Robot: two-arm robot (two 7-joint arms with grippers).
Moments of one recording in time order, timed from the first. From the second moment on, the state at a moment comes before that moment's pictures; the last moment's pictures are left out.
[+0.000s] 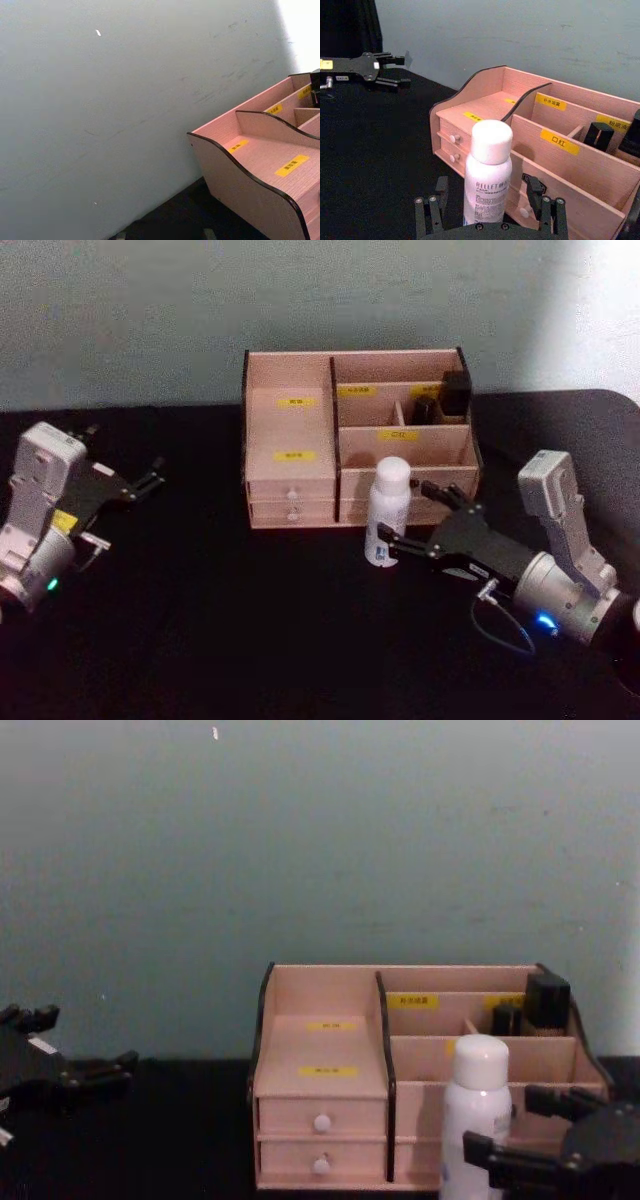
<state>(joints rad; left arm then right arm) -0.20 0.60 0.45 -1.41 -0.25 -0.12 0.03 0.14 0.49 -0.41 -1.45 0.37 -0.10 0.45</state>
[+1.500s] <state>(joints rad) -0.20 0.60 0.45 -1.41 -0.25 -0.12 0.03 0.20 0.40 -0.40 -1.35 0.34 -0.07 0.50</state>
